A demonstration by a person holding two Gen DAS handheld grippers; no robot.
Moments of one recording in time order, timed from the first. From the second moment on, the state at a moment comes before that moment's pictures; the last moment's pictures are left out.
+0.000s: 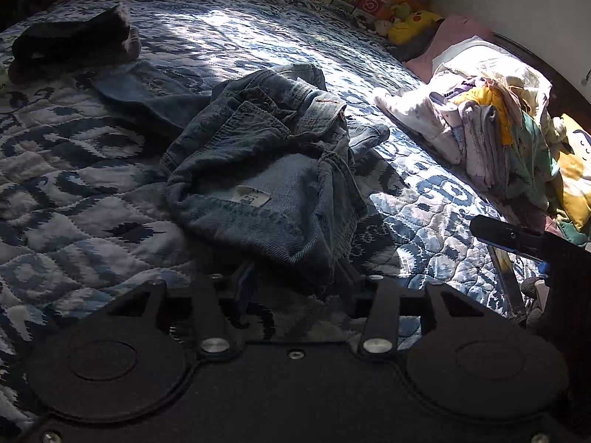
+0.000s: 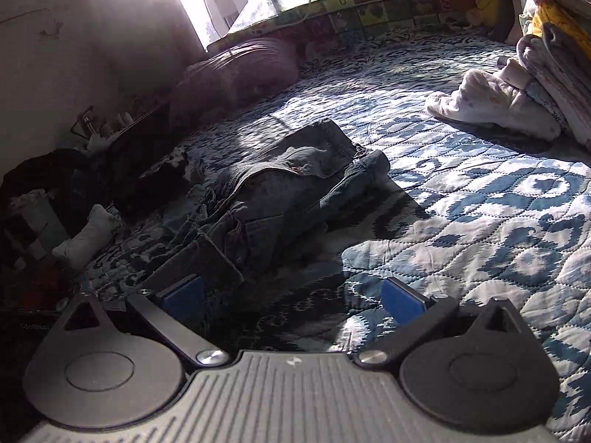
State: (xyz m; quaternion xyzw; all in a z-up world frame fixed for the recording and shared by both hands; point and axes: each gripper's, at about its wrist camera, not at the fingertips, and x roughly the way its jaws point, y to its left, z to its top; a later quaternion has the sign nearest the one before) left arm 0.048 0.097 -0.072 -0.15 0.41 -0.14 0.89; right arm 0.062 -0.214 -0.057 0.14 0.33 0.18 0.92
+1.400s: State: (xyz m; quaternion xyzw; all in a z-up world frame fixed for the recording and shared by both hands) left arm 0.134 0.126 -0.076 -0.32 0.27 -0.16 0.89; right arm 0.076 -0.189 -0.069 0.16 0.38 0.21 0.89
